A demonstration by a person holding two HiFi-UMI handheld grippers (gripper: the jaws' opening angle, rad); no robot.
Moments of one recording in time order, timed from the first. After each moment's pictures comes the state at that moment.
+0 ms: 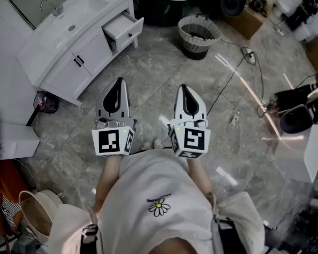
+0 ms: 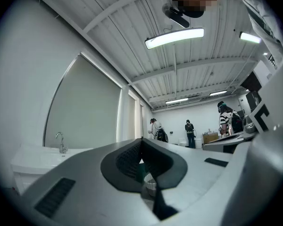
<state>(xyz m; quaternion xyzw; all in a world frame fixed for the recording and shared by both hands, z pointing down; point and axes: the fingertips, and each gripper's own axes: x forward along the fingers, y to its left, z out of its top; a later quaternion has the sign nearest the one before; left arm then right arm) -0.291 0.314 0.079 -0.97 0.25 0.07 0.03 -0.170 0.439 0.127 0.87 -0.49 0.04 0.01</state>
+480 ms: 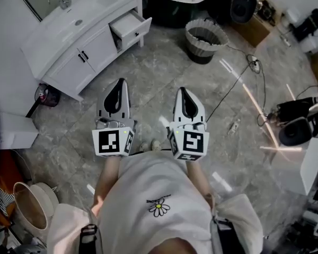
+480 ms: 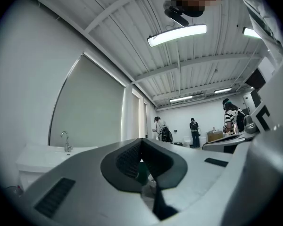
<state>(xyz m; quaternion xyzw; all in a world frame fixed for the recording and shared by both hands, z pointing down) -0.292 0.300 0.086 -0.96 0.27 0.06 0.03 -0.172 0.418 0.132 0.85 -0.52 0.05 0.01</state>
